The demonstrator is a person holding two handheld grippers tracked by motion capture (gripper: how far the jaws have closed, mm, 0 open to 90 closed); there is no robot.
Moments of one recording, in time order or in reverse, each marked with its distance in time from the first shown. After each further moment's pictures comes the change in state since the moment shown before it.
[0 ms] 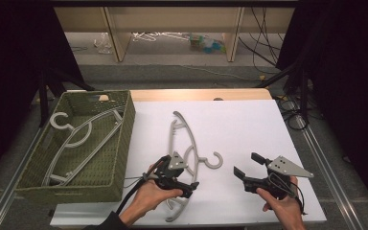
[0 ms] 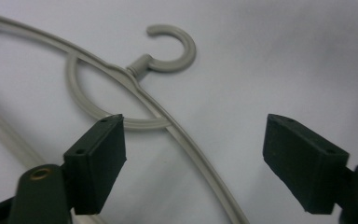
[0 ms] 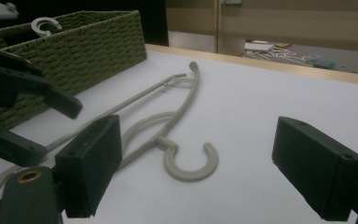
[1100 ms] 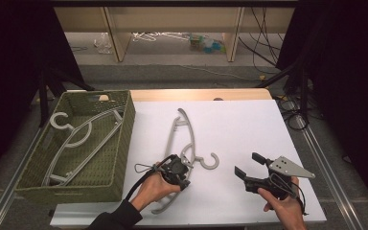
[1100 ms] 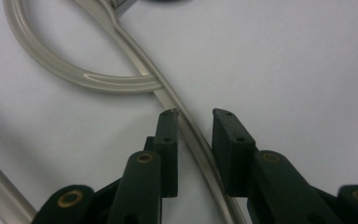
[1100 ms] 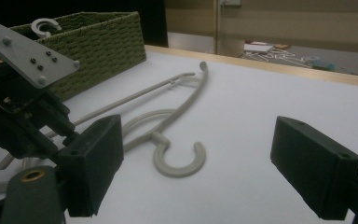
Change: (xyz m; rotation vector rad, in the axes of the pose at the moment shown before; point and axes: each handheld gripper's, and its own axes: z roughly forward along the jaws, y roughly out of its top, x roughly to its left) left arm 0.020 -0.001 0.029 0.280 0.008 0.056; right arm -0.001 0.001 -0.003 0.001 -0.014 -0.004
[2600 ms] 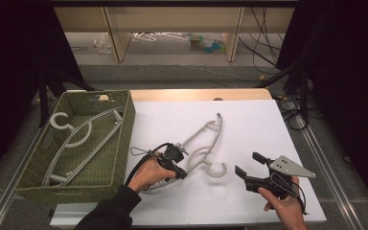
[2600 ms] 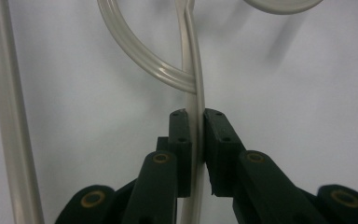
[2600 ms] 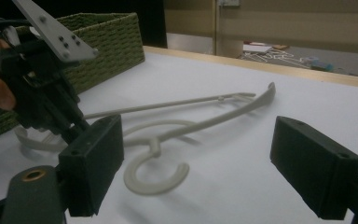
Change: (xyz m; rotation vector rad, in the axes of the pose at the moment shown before) left arm 0.039 0.009 -0.012 -0.016 -0.161 -0.061; right arm -0.002 0.000 -0.001 0.013 -0.003 -0.009
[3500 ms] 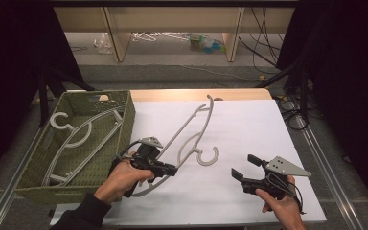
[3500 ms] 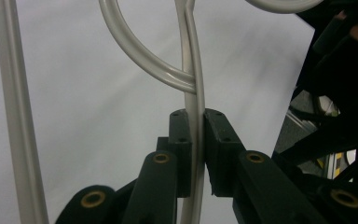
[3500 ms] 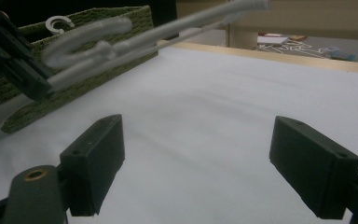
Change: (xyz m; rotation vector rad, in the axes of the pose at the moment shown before) left arm -0.011 -0.028 -0.082 -0.278 -0.126 -0.105; right arm 0.004 -0.003 0.006 0.021 0.054 0.026
